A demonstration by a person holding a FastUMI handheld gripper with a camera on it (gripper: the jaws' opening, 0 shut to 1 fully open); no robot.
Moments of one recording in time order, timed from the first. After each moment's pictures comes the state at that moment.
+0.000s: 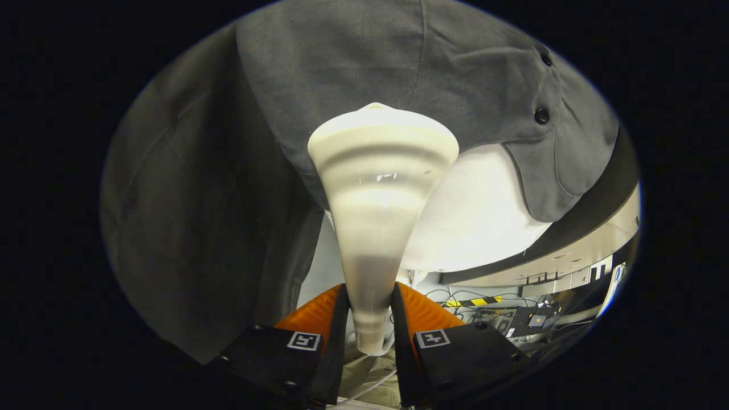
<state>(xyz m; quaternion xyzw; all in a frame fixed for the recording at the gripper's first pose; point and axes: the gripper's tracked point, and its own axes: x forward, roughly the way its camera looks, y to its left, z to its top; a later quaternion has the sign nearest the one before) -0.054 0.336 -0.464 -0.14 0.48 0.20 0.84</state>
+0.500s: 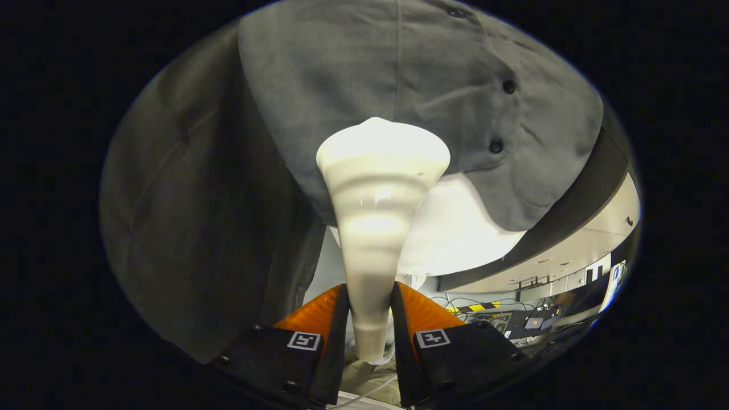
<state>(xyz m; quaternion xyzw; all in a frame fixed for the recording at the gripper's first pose) -0.061 0.327 -0.387 -0.12 0.43 0.20 0.87</state>
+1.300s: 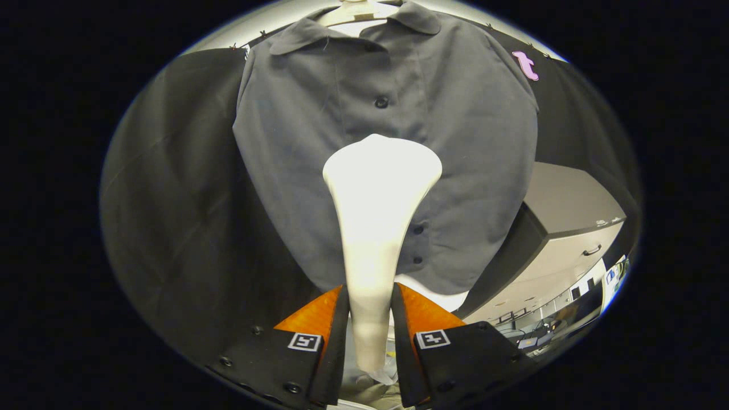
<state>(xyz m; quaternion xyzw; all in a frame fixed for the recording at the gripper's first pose) -0.044 0.306 -0.186 -0.05 0.28 0.20 0.94</state>
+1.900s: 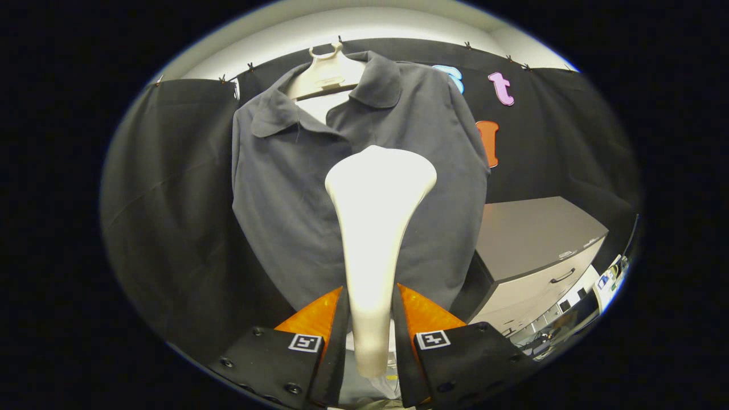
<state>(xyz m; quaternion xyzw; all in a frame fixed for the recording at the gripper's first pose) -0.035 0.272 -0.073 -0.01 0.18 0.17 0.97</state>
